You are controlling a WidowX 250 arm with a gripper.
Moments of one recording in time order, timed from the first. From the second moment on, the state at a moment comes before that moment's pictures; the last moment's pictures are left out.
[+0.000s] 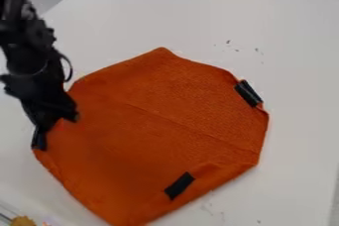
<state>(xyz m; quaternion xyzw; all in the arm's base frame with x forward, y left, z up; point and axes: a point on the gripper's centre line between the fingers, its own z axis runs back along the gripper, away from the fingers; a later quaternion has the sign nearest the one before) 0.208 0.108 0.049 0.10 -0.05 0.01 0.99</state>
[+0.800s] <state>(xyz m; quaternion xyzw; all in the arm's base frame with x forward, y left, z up) 0.314 0.058 0.040 0.06 -0.04 -0.06 1.00</state>
